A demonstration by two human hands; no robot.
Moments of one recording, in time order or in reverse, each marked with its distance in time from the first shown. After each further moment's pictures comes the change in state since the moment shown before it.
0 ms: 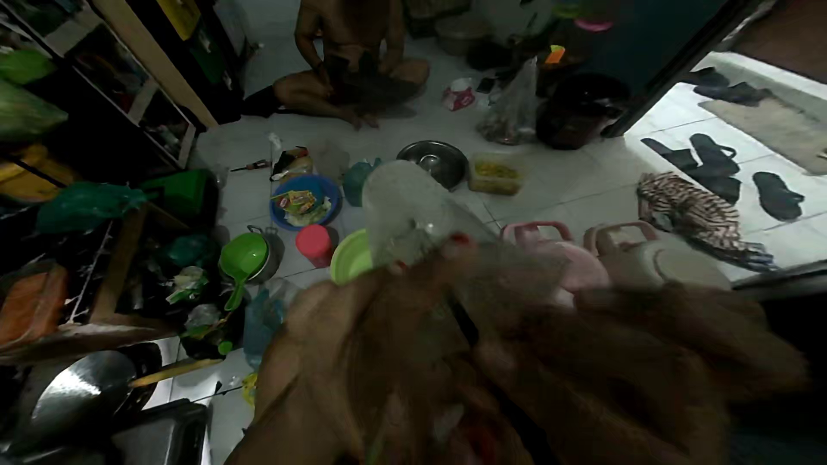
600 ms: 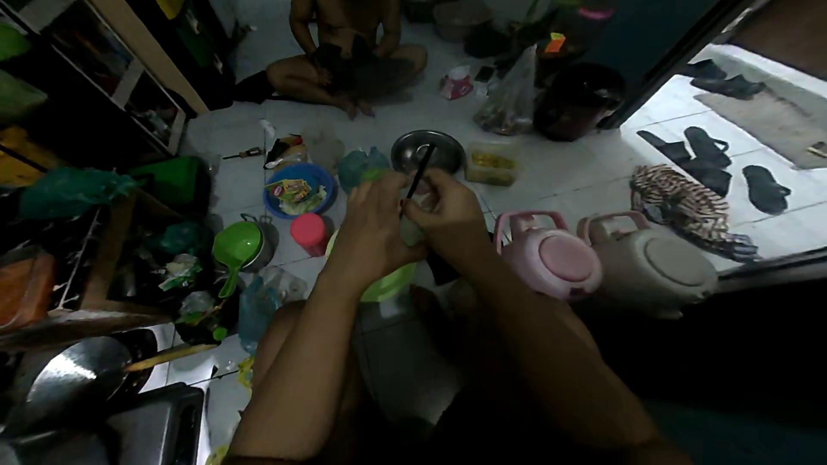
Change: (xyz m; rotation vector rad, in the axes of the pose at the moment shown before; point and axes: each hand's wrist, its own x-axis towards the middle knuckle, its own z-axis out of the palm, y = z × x) left_hand 0.076 -0.072 0.065 0.118 -0.250 -0.071; right_hand 0.019 0.097 0.095 0.045 -0.629 0.763
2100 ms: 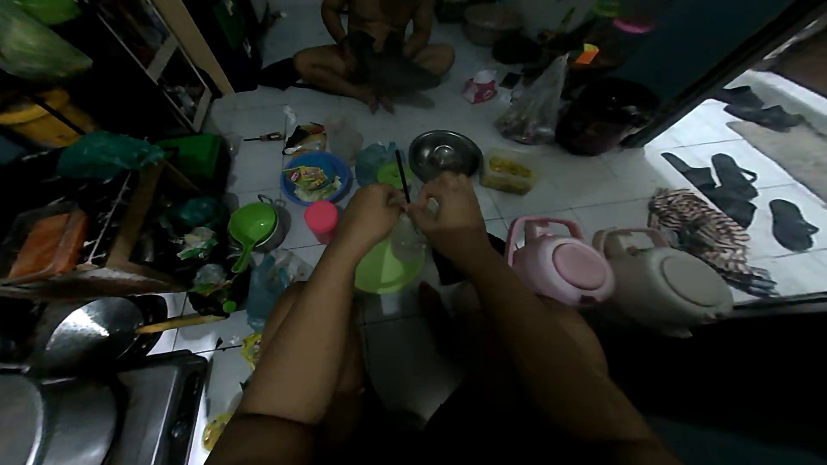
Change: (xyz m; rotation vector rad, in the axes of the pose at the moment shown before) left_hand 0.012 -0.027 -0.014 -0.243 -0.411 -0.659; right_hand 0.001 0.009 0.026 -0.211 0.002 -0.251
